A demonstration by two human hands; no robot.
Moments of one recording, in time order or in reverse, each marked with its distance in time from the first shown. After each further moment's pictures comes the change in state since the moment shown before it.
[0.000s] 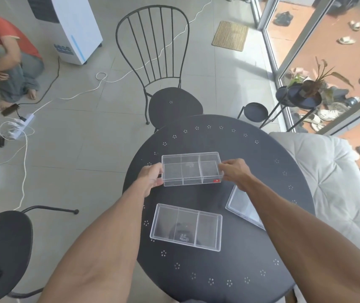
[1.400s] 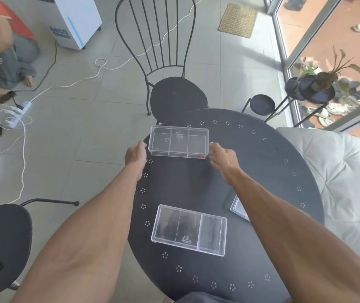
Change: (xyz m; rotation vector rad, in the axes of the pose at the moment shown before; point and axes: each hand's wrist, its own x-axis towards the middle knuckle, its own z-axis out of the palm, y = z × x) left_hand 0.029 0.044 -0.023 -0.056 0.318 0.129; right_hand 0.010 -0.040 0.047 0.450 -0.073 0.006
